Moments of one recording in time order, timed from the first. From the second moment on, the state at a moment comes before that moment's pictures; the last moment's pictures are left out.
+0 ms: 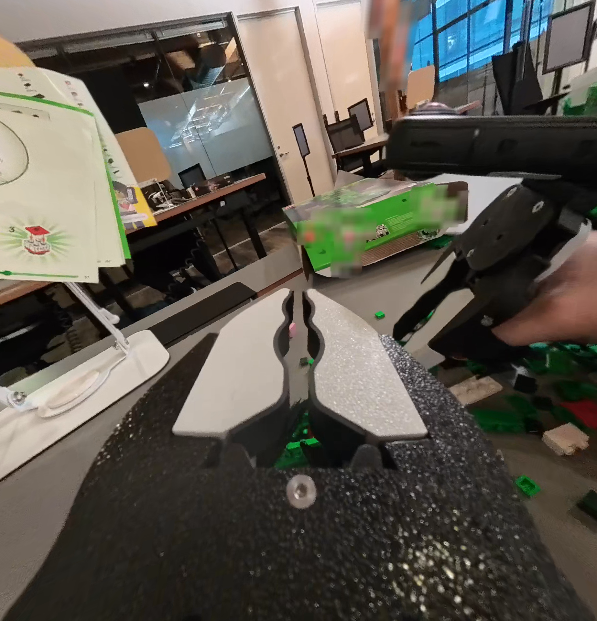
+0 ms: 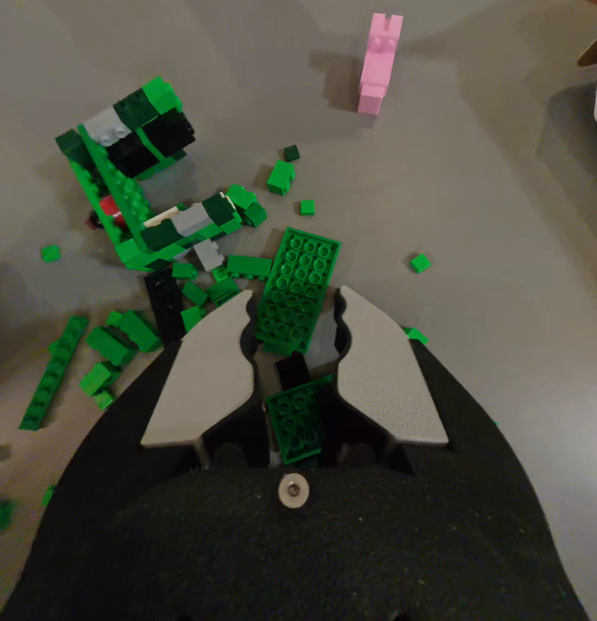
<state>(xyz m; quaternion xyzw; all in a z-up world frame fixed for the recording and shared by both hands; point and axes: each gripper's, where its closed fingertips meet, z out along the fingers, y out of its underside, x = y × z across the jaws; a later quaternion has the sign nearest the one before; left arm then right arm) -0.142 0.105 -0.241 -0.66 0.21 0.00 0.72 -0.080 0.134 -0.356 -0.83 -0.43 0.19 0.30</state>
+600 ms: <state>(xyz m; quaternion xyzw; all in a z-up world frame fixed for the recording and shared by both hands) -0.101 0.093 -0.255 -0.65 0.32 -0.12 0.67 -0.065 0.088 -0.297 -0.66 -0.53 0.35 0.42</state>
